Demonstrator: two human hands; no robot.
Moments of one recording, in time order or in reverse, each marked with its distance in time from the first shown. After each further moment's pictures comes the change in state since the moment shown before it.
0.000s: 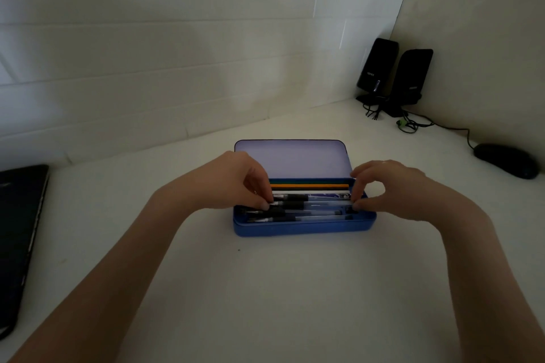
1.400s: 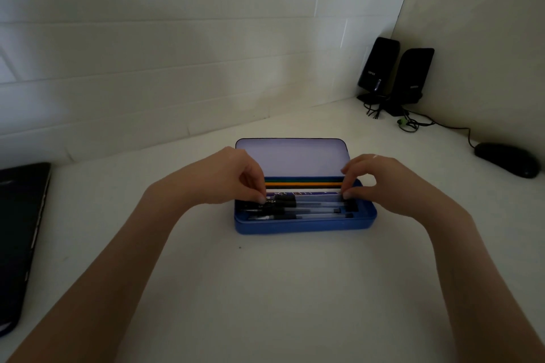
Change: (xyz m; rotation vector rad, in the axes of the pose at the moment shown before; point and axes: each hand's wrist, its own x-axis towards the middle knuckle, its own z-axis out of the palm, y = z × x) left_hand 0.000 -0.006 -0.005 0.056 0.004 0.012; right_hand 0.007 -0.005 0.008 0.251 0.137 -0.098
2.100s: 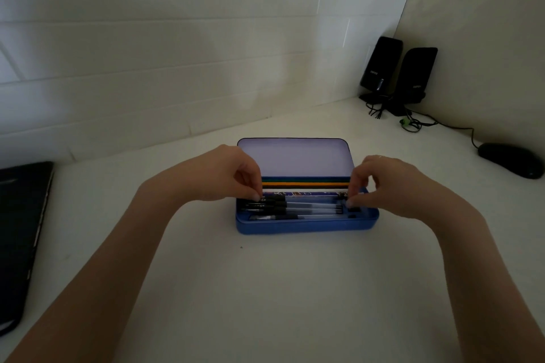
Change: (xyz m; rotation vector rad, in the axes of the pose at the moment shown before) left_hand -0.004 -0.005 -0.007 -0.008 -0.021 -0.013; right_hand -0.005 -0.009 -0.007 -0.185 -0.076 0.061
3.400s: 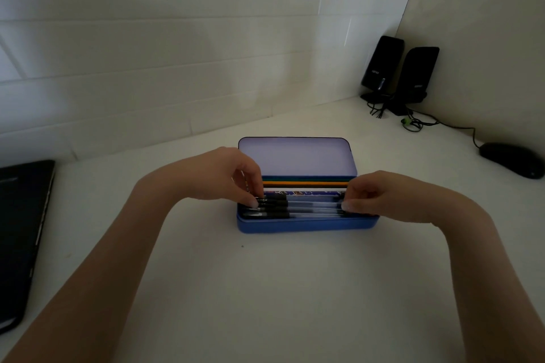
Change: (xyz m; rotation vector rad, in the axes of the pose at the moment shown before) left_hand -0.001 -0.004 -0.003 -0.052 -0.075 -0.021; right_hand -0.008 -0.005 0.000 0.220 -0.270 0.020
